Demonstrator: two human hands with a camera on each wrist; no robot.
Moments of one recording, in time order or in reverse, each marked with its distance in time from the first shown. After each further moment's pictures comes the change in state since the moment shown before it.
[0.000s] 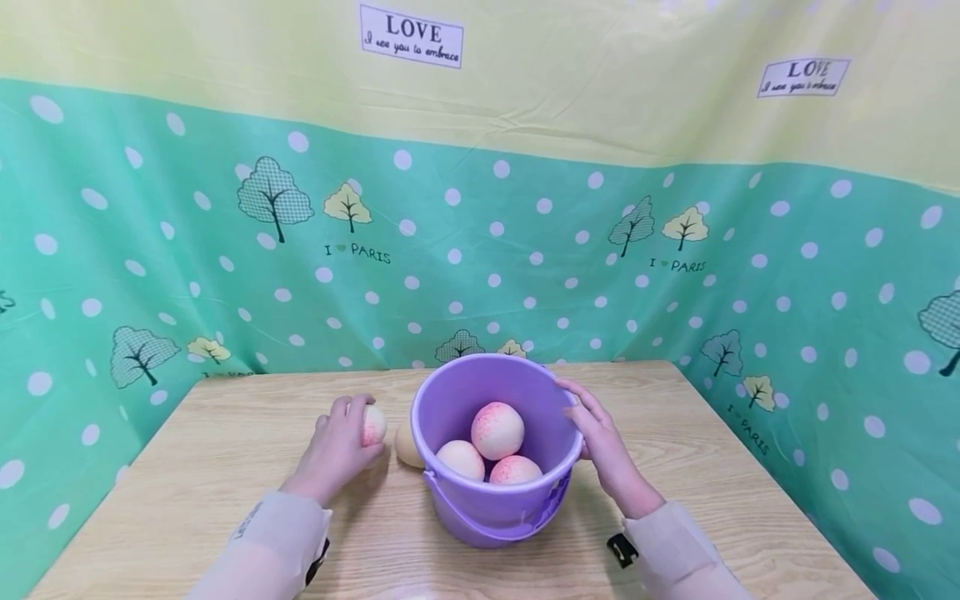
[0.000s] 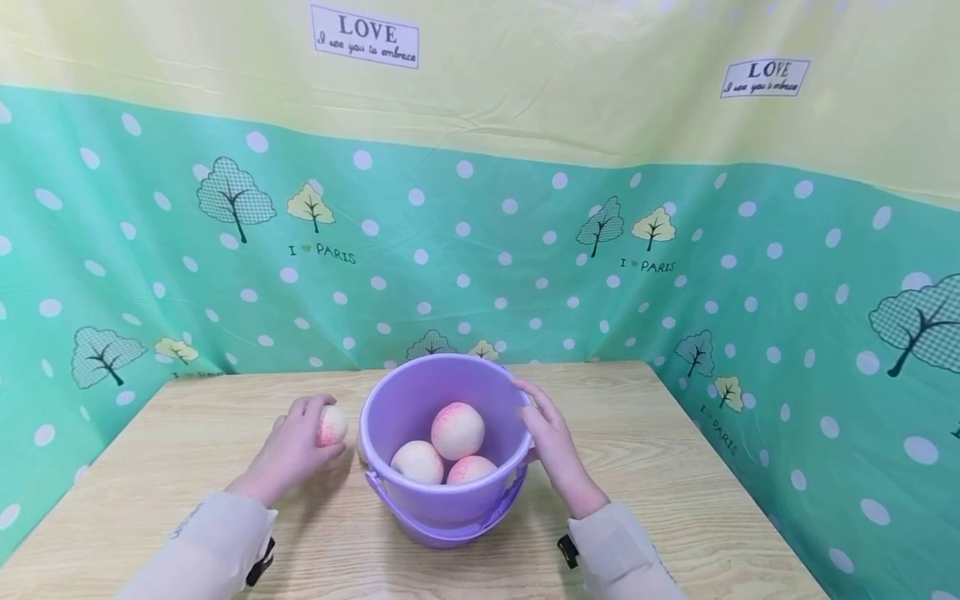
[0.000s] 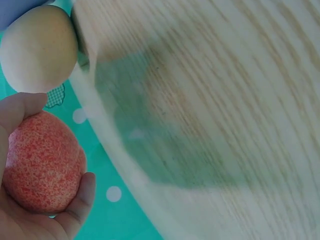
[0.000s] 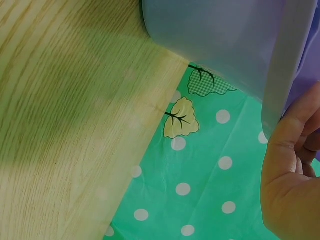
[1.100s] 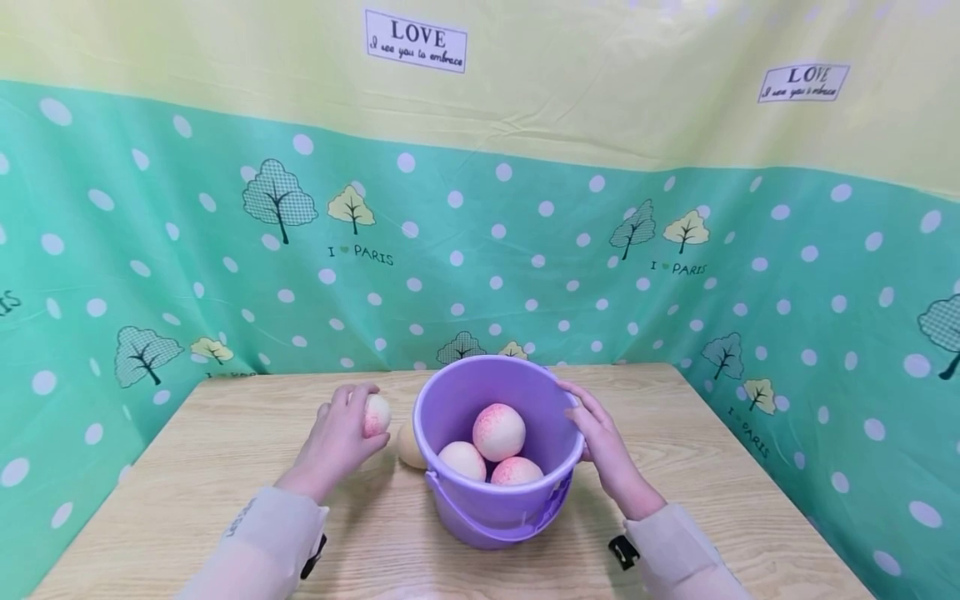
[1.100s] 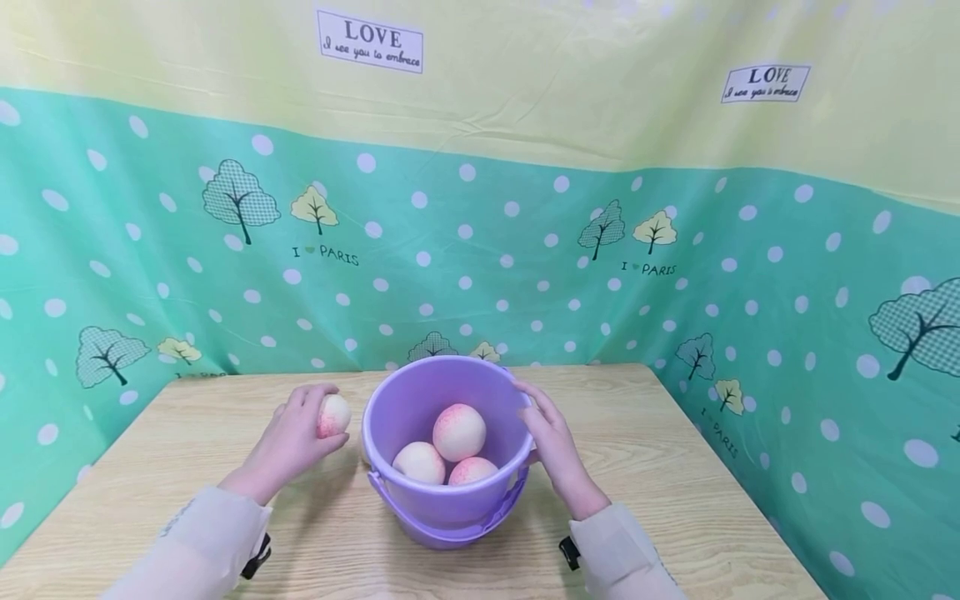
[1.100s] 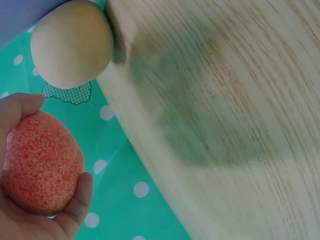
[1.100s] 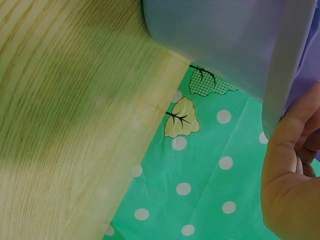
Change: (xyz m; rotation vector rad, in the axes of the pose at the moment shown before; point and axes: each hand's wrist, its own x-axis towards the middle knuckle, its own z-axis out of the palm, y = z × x) left_hand -0.001 0.012 -0.019 -0.035 0.058 0.067; right_hand -0.001 -0.001 0.001 -0.019 0.000 -0.008
